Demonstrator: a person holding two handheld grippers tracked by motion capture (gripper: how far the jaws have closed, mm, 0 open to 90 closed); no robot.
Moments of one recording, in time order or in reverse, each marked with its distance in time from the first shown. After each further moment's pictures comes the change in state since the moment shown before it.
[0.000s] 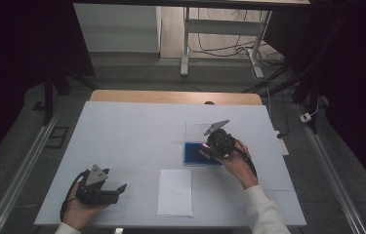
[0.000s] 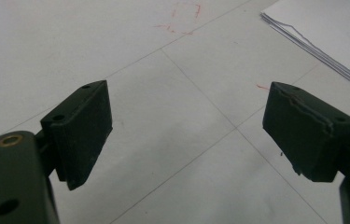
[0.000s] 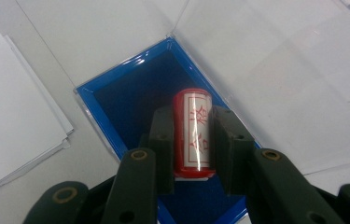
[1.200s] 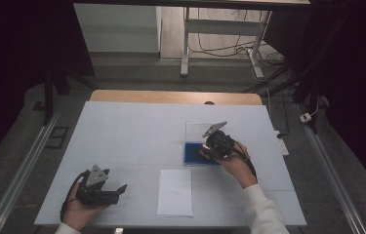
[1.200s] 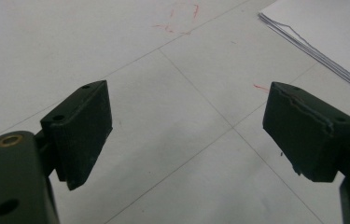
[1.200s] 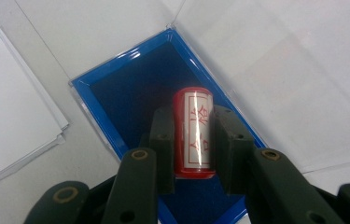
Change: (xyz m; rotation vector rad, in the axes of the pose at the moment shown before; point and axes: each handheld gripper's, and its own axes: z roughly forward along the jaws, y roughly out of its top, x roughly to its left) left arm -0.002 0.000 -0.001 0.001 0.000 -0.002; right arm 0.004 -0.002 0.004 0.023 -0.020 -0.016
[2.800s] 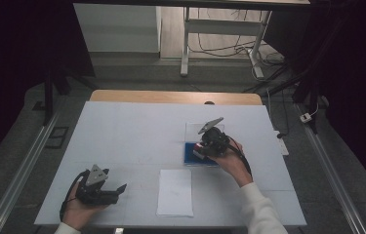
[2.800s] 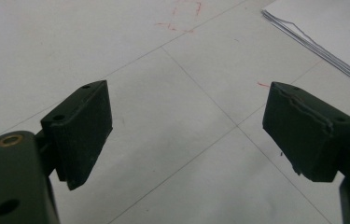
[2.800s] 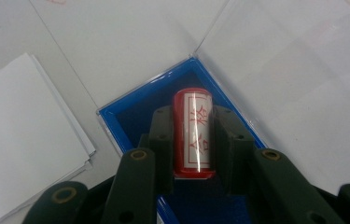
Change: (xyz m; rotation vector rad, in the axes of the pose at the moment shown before) left arm 0.002 -0.001 0.001 0.008 0.003 0.004; right arm 0.002 0.016 0.004 -0.026 0.084 0.023
